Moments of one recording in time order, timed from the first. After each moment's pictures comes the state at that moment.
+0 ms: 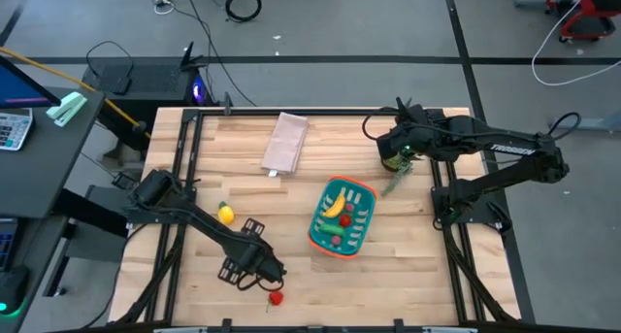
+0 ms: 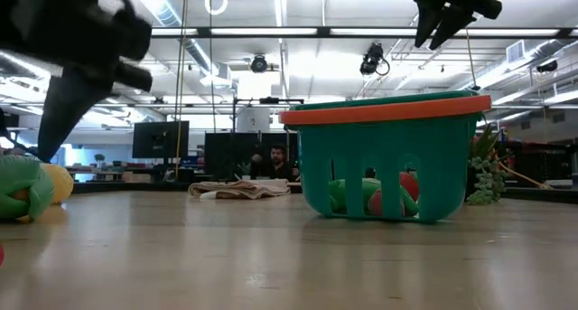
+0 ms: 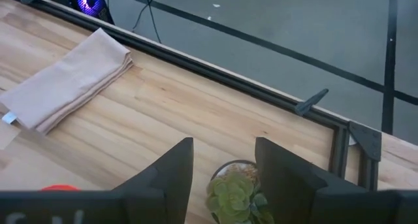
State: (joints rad) left arm -0.56 1.92 1.36 -1.26 -0.02 -0.12; right arm -0.11 1.18 1.31 -1.24 0.70 0.87
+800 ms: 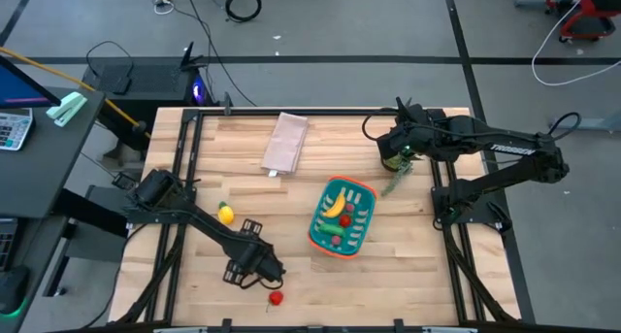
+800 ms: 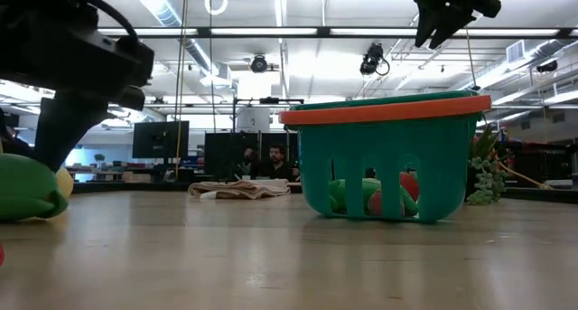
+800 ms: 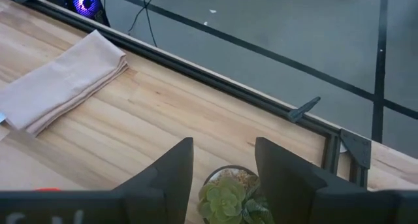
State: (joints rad) left arm -0.56 1.92 1.28 -1.14 -0.01 -0.25; right arm -0.11 1.18 1.31 -1.24 0.73 0.83
